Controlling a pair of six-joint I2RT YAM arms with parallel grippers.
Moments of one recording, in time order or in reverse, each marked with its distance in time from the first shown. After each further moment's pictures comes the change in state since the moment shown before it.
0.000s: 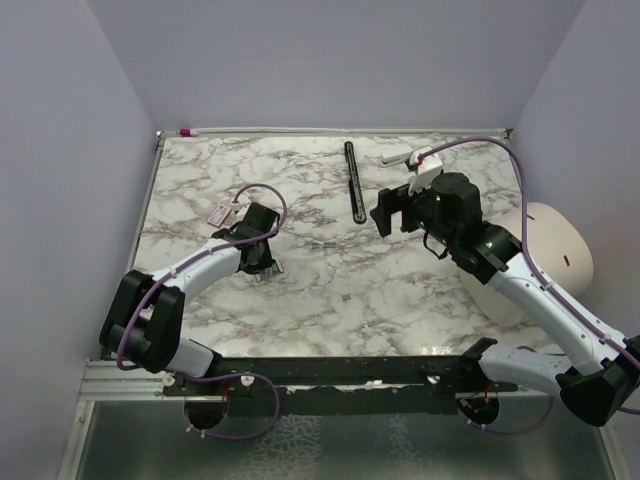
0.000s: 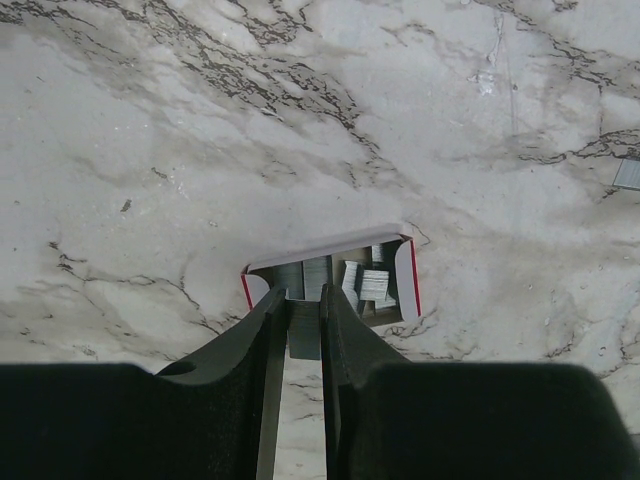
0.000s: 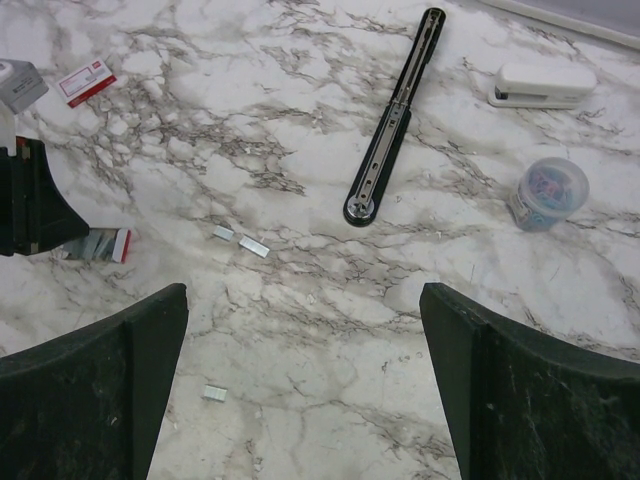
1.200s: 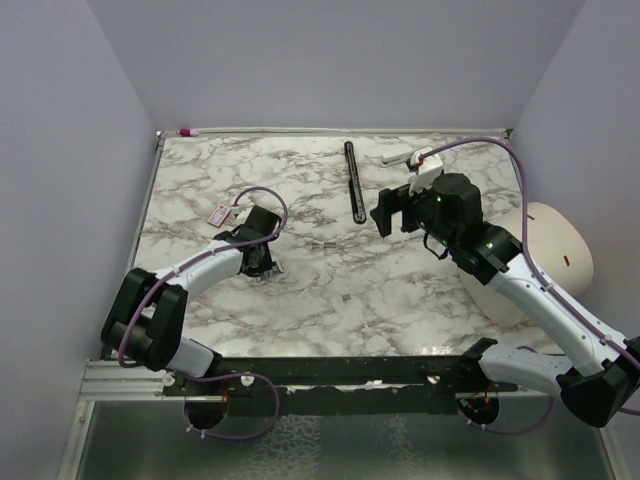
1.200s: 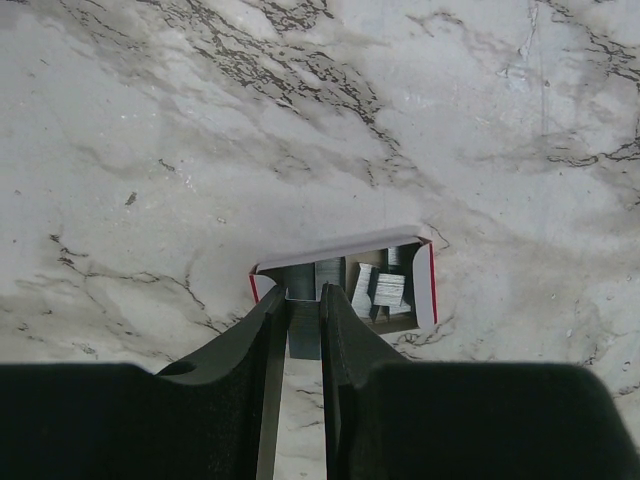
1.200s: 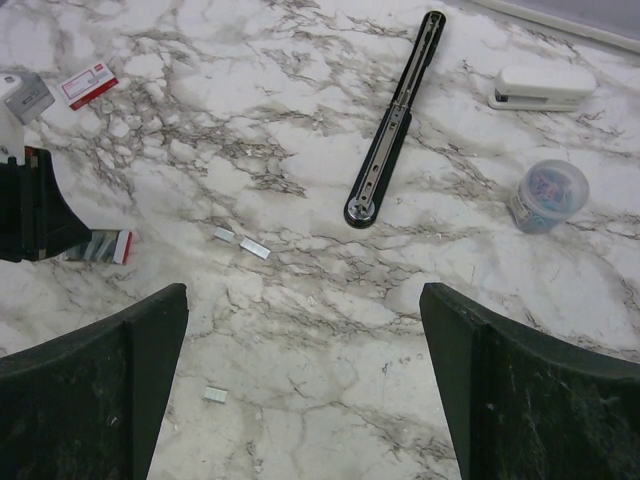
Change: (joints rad) left arm -0.013 0.008 -0.028 0.016 -0.030 -0.029; right arm 0.000 -0.005 -0.005 0.008 -0.001 0.000
